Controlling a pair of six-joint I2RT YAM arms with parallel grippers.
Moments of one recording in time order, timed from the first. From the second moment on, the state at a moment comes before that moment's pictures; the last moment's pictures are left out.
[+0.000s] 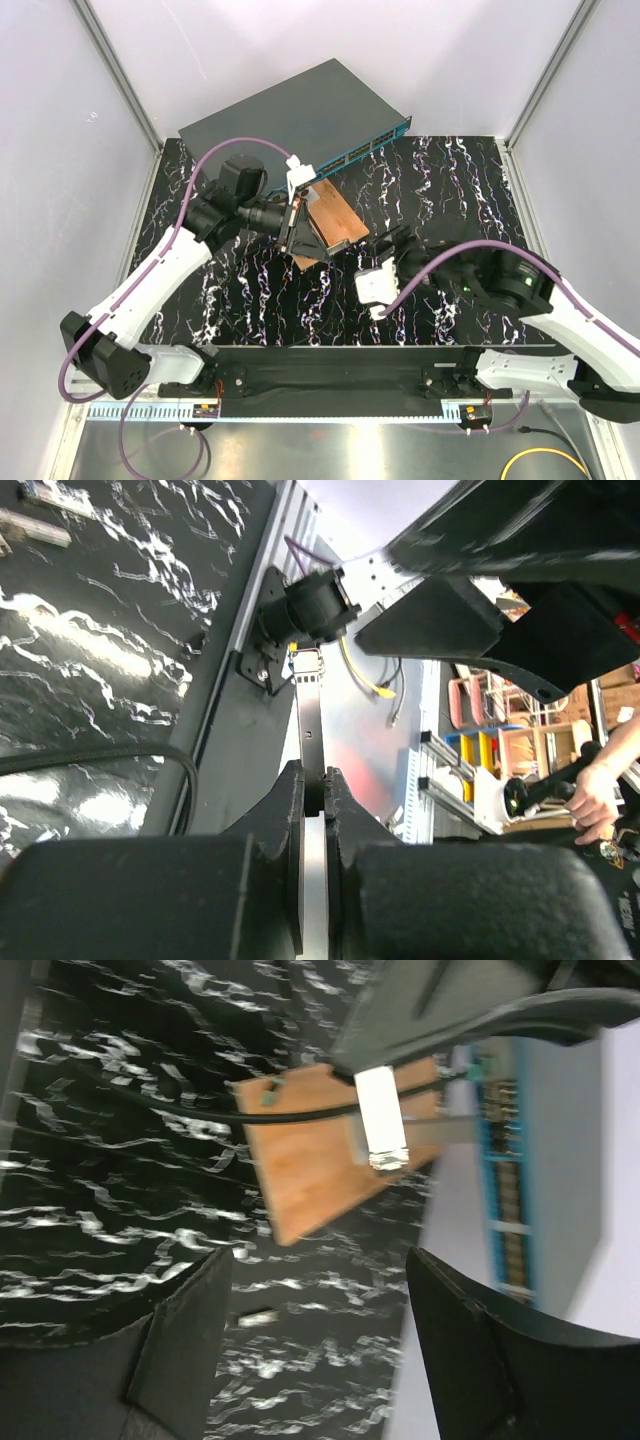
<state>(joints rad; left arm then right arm) -0.56 1.30 1.34 -0.62 1.06 -0.37 1.05 0.99 1.40 -0.93 -0.06 -1.07</state>
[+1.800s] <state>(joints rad) -0.62 1.26 1.21 -0.51 1.22 -0.46 1.05 1.06 1.29 -0.76 -0.23 -0.83</state>
